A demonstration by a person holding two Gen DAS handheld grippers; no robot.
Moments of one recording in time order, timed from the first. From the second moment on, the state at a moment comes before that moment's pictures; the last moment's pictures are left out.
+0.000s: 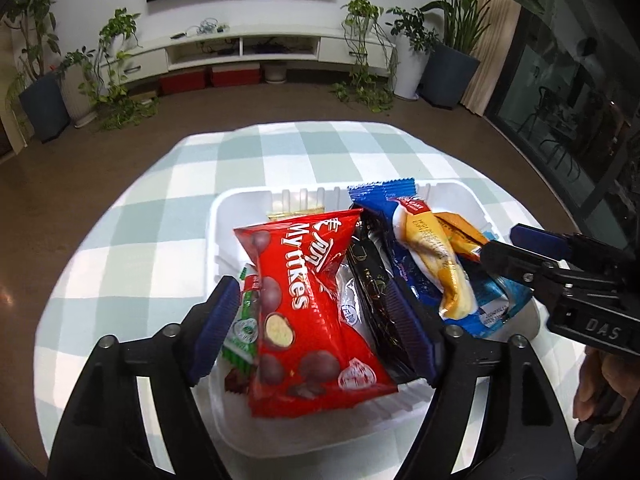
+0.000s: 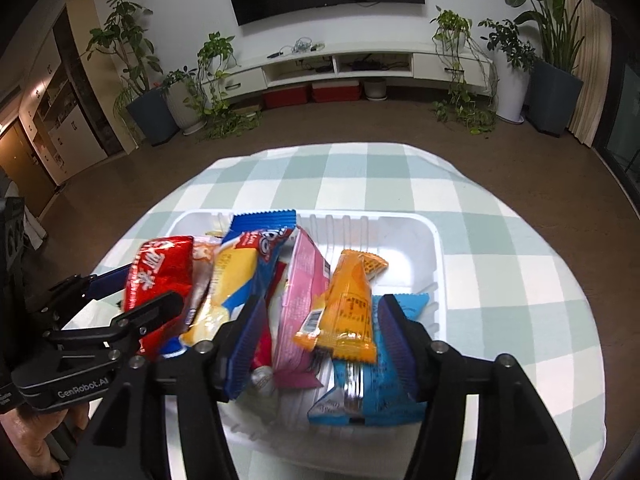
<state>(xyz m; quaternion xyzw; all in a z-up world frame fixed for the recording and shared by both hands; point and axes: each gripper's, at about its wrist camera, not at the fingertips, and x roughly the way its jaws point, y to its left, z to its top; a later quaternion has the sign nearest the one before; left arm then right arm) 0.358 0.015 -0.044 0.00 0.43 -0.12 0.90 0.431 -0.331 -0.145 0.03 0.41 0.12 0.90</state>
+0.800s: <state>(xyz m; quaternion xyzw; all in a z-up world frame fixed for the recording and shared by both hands) 0.072 0.019 0.083 0.01 0.24 0.04 0.97 0.154 -0.373 -0.012 0.05 0.09 0.12 0.99</state>
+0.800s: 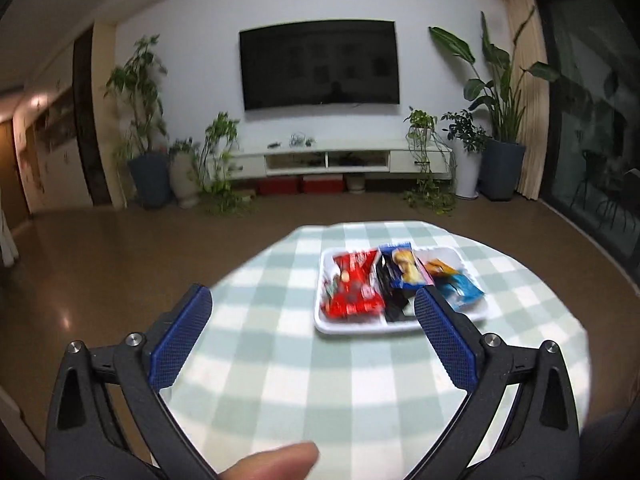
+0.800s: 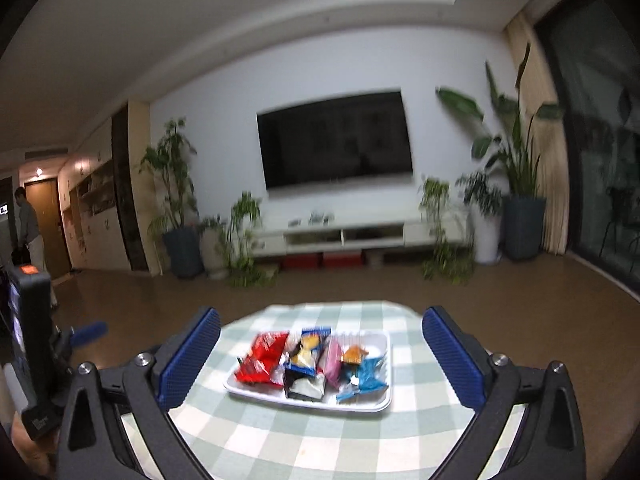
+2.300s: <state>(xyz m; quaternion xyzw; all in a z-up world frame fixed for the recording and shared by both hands) 0.015 0.008 -0.002 -0.01 0.38 0.02 0.93 0.115 -0.363 -0.107 0.06 0.29 0.05 0.95</state>
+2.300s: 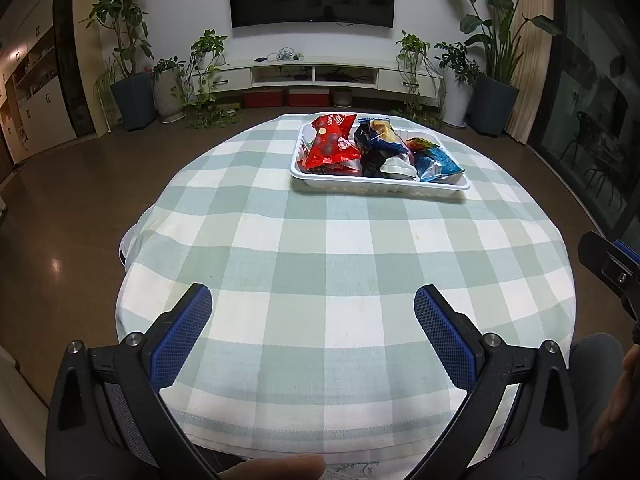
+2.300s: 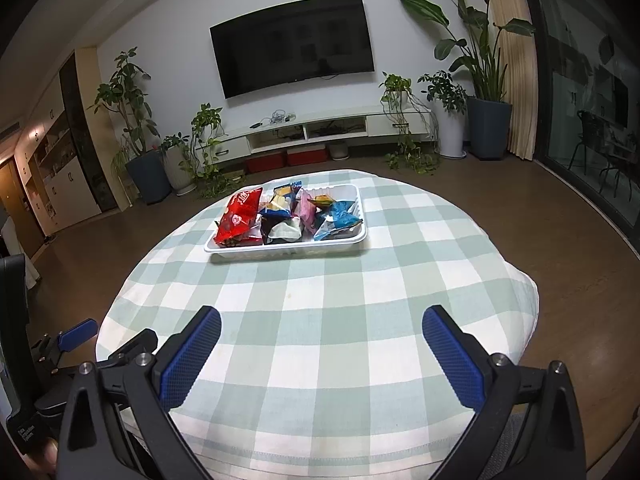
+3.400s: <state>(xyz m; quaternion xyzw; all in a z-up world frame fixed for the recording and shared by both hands) 0.014 0.010 -0.010 -0.01 0.39 0.02 0.92 0.113 -0.362 -0.113 0.05 0.30 0.05 0.95</state>
